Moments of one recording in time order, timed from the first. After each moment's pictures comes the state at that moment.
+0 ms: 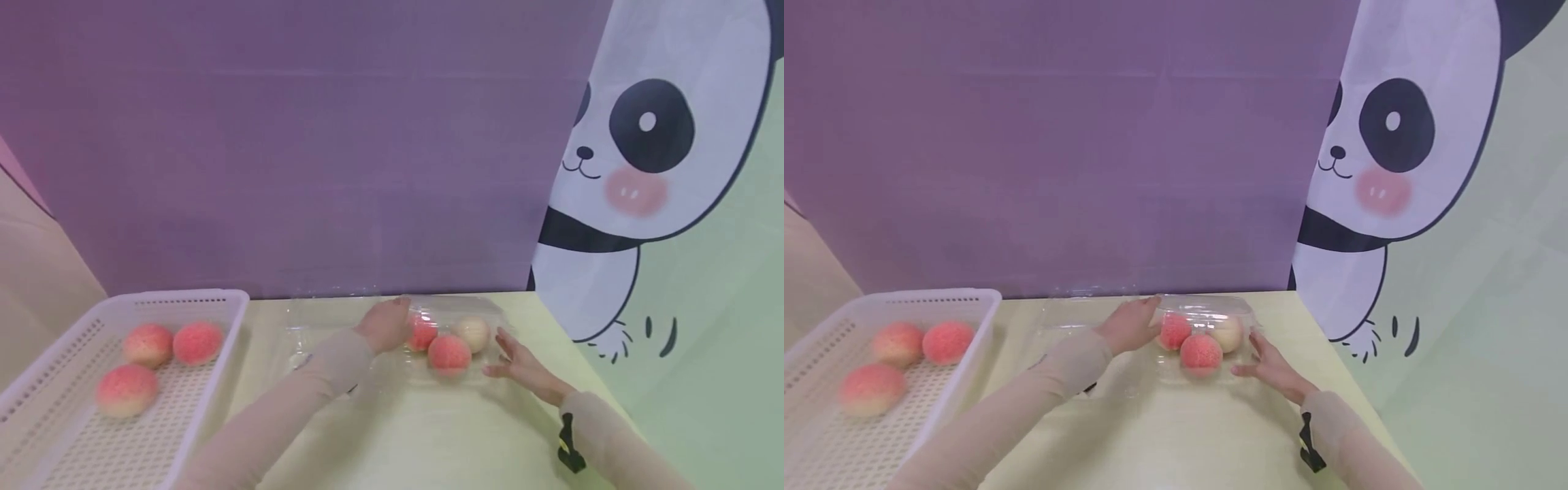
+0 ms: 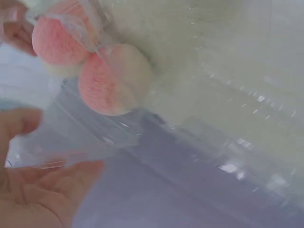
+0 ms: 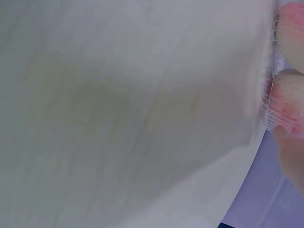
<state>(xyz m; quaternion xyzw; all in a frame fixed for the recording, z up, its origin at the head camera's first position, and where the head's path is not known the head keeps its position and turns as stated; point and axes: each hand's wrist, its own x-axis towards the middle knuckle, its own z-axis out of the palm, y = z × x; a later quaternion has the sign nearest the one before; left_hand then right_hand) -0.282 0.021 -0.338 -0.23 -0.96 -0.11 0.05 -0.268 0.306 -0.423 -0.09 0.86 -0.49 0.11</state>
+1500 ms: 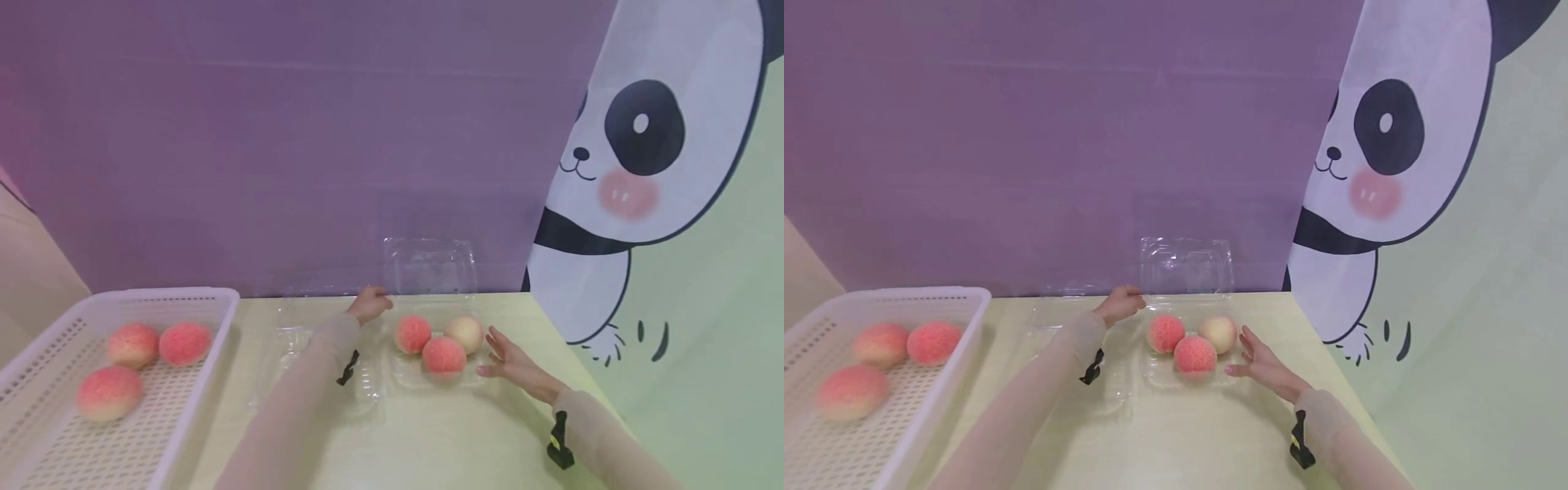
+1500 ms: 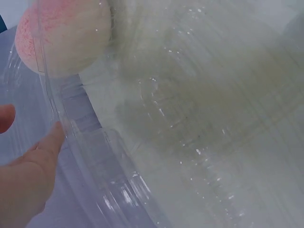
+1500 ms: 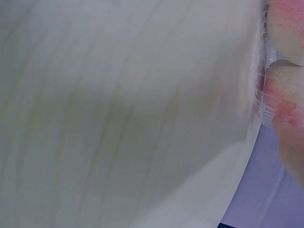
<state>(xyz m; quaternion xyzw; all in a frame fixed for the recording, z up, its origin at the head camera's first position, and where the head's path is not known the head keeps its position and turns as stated) -0.459 -0.010 -0.470 -0.14 -0.85 -0.51 -0.02 -0.271 0.303 -0.418 -0.10 0.83 -0.53 0.14</state>
